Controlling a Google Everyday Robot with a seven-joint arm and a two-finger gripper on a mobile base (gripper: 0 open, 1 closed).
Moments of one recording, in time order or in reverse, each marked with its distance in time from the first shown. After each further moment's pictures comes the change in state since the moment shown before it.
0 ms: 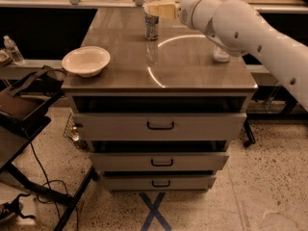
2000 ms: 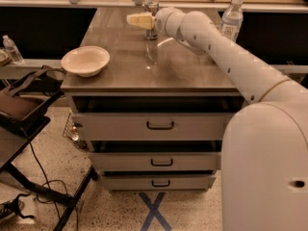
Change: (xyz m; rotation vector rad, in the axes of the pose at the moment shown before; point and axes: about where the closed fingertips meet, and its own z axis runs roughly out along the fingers) arm 0.086 0.020 0.128 -0.093 0.067 0.158
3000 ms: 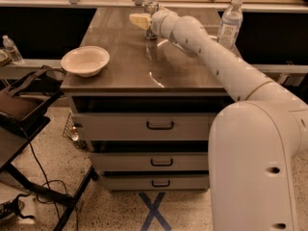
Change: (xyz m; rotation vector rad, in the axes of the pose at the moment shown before) arm 0.013 -0.009 0.027 0.036 -0.029 -0.054
